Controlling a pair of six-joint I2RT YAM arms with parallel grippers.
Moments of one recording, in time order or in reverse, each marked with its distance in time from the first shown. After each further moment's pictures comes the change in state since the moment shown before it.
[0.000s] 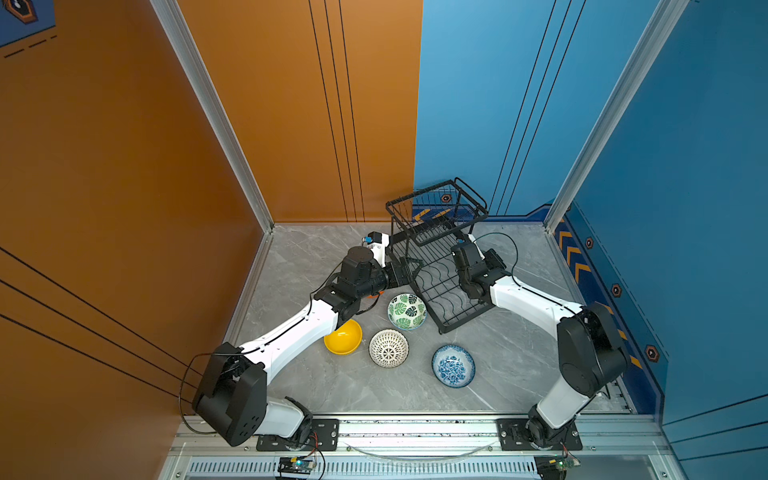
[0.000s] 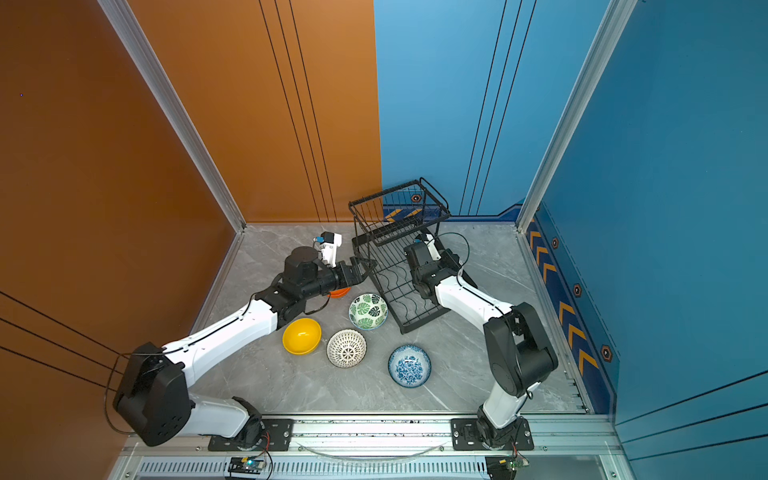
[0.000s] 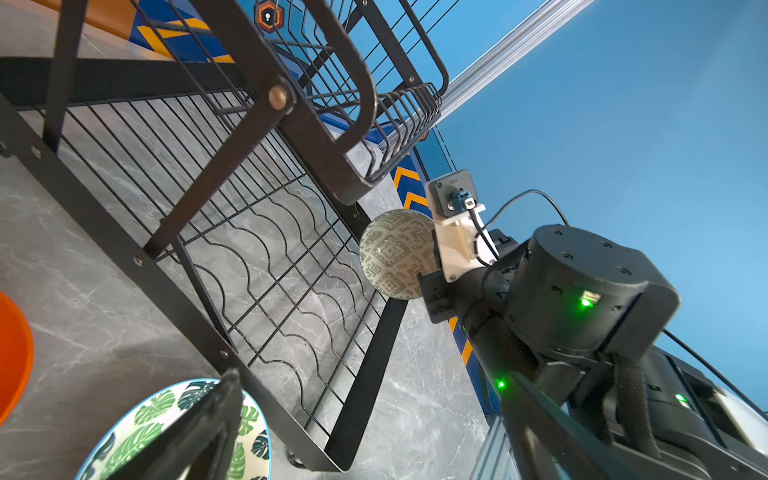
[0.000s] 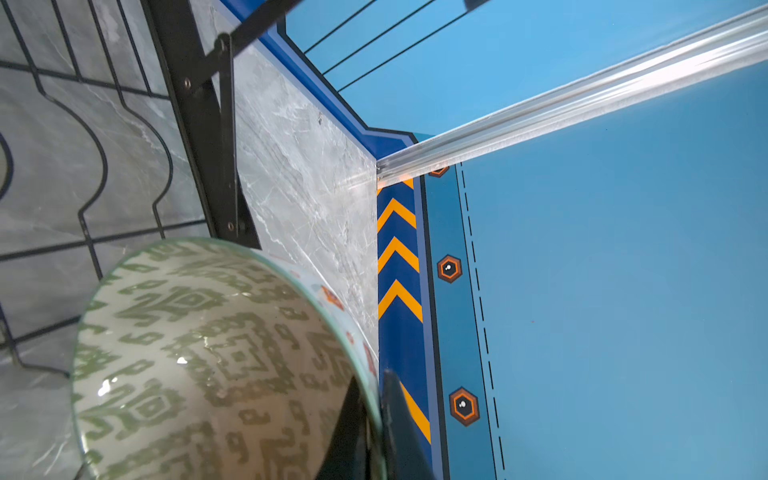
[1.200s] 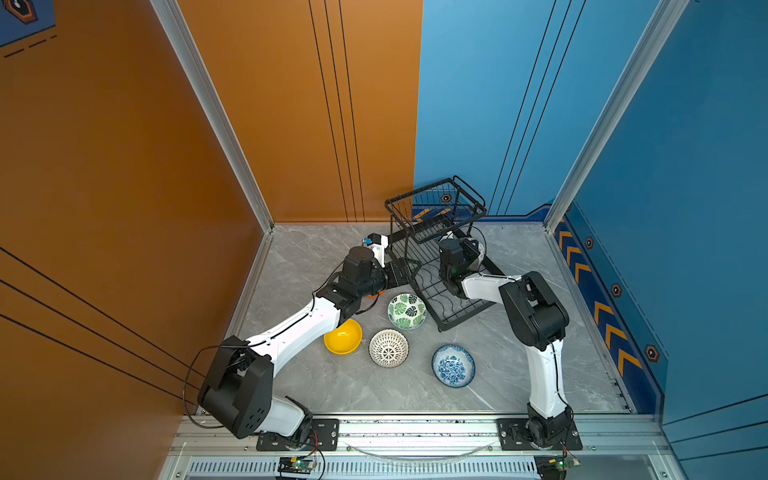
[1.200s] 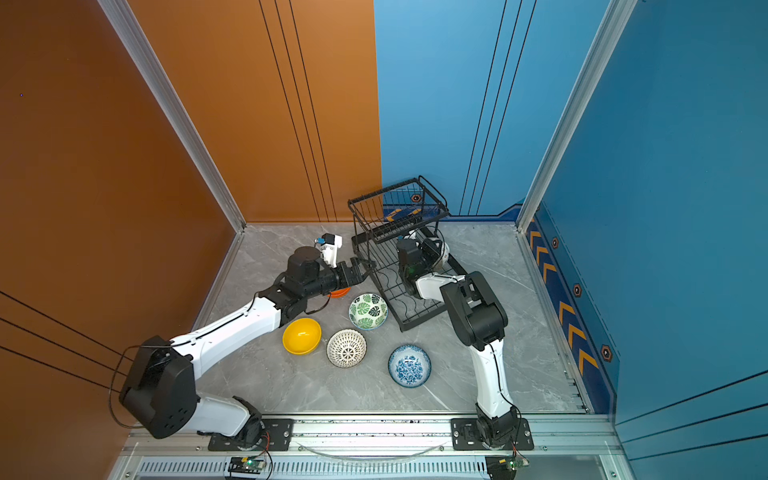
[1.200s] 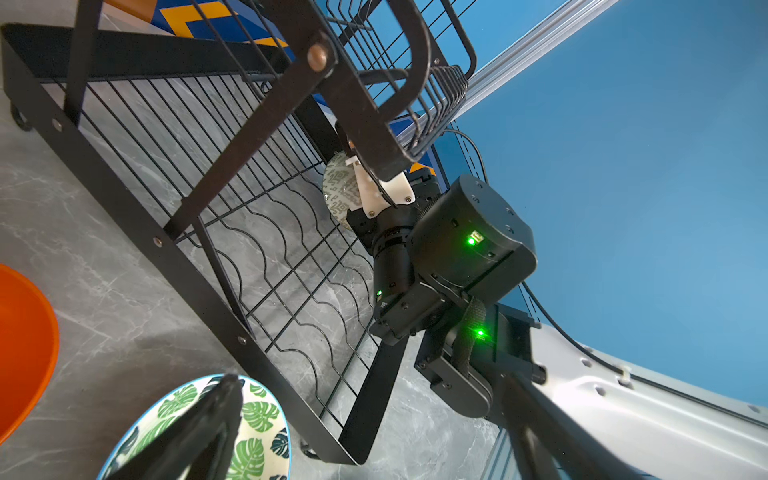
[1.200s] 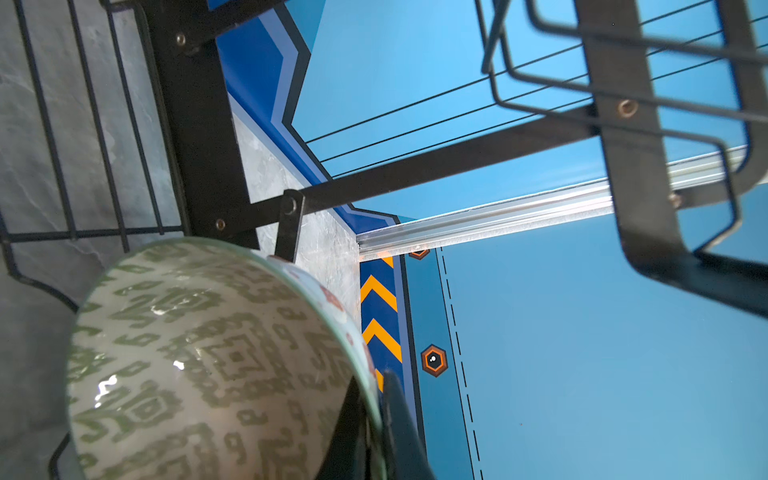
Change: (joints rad) left arm 0.019 0.045 -0.003 0.000 0.004 0.000; right arm -0.027 0.413 0.113 0.749 0.046 -0.521
